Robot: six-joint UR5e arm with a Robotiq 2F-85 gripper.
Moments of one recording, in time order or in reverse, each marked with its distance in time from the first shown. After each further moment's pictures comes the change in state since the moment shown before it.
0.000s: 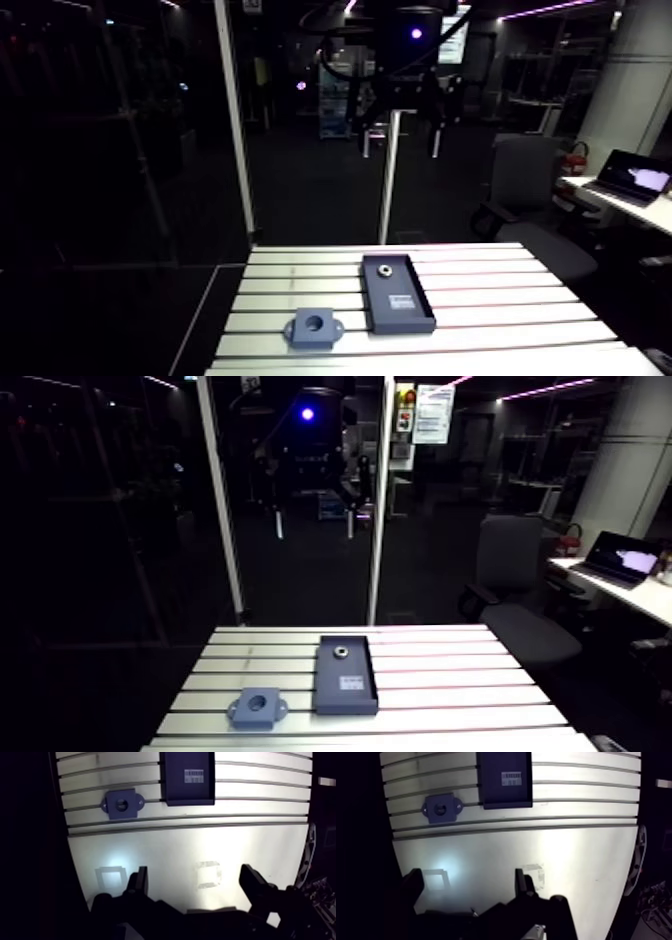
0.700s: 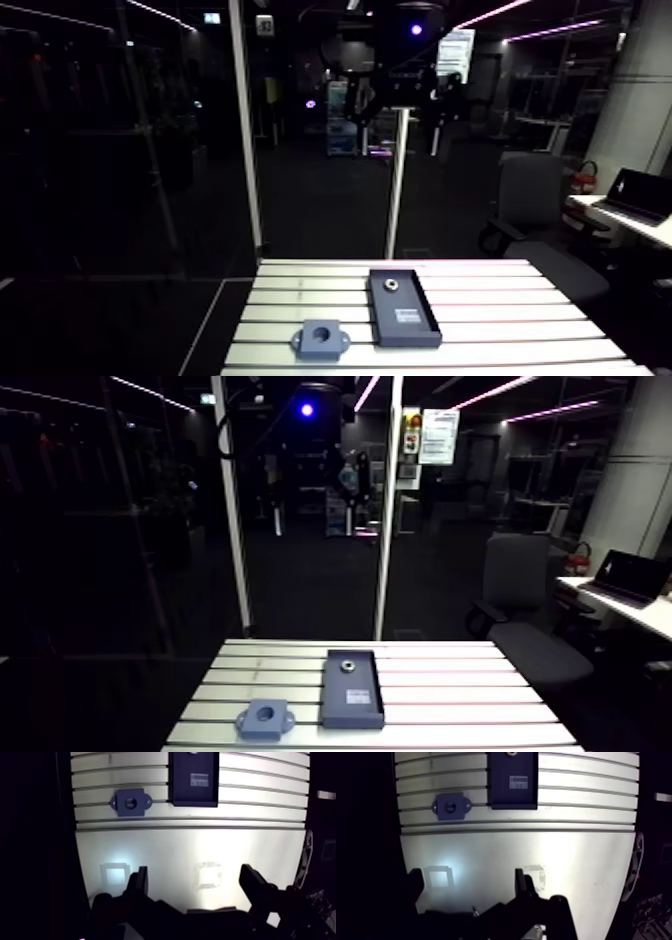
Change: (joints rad) arm 0.029 -0.061 -0.010 0.008 0.008 -0.018
